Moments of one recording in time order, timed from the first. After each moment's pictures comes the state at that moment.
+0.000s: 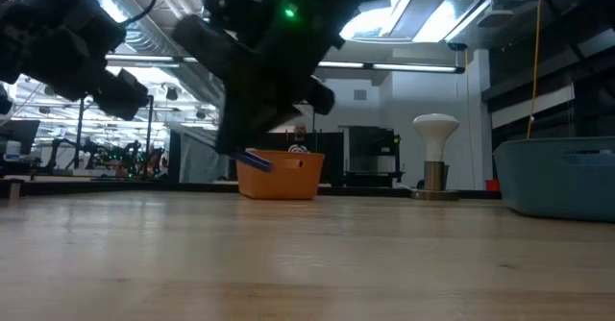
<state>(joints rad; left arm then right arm) 0.21 0.30 0.09 -0.11 0.43 -0.07 0.28 2.18 1.73 -0.53 0.51 0.53</state>
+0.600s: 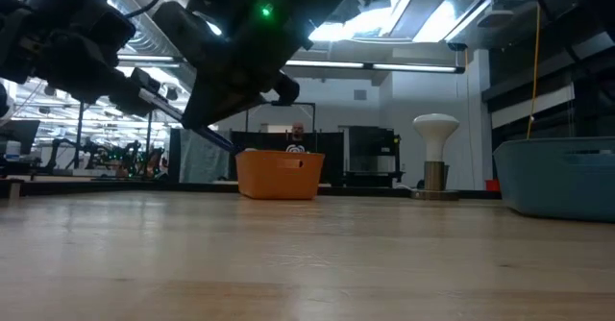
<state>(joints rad) 0.09 0.54 0.09 0.12 0.25 0.02 0.21 2.18 1.73 -0.28 0.47 0.28</state>
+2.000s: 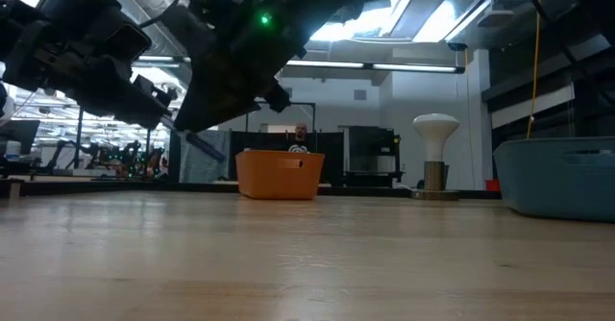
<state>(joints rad) 0.03 0.84 0.09 0.41 0.21 -0.03 0.17 2.18 1.73 -0.26 0.34 0.22</state>
